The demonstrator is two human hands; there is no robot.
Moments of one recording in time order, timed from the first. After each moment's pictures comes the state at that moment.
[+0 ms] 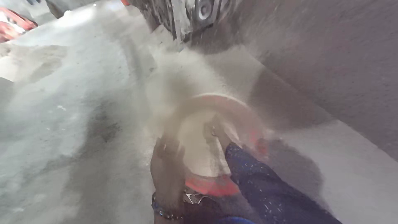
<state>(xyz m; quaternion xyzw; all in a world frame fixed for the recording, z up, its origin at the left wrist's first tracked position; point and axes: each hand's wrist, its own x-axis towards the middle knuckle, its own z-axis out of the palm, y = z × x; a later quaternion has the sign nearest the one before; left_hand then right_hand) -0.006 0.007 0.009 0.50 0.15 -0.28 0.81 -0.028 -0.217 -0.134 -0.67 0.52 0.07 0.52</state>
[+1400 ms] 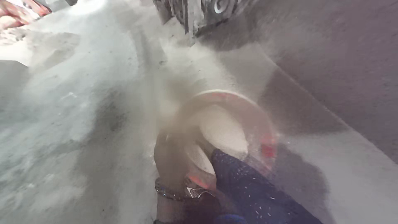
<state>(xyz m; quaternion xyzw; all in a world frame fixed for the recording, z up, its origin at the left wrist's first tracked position) 0.005 0.010 0.007 0.52 0.16 -0.24 0.80 0.050 -0.130 -0.211 -0.90 0.26 0.10 0.34</state>
